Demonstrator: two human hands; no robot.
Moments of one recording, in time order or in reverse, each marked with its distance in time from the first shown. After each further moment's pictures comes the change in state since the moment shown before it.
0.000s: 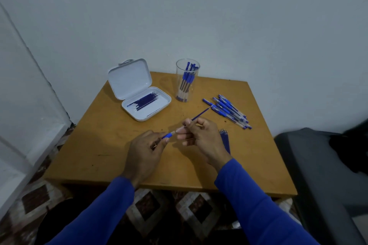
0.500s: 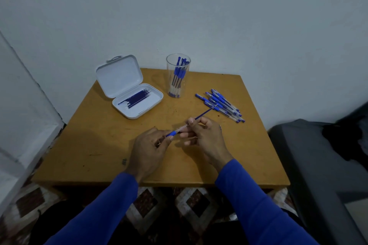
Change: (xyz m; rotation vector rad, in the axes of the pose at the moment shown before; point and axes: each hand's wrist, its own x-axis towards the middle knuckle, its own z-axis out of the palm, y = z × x) left_hand 0.005 0.014 0.020 0.023 -0.113 -0.011; right_hand -0.010 0.007 -0.022 0.017 0.102 0.011
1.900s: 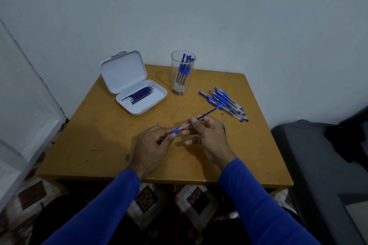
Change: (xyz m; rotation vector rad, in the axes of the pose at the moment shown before) left_hand -0.002 -0.006 0.001 -0.085 0.024 0.010; right_hand -0.003 -0.002 0.004 0.039 -0.042 0.021
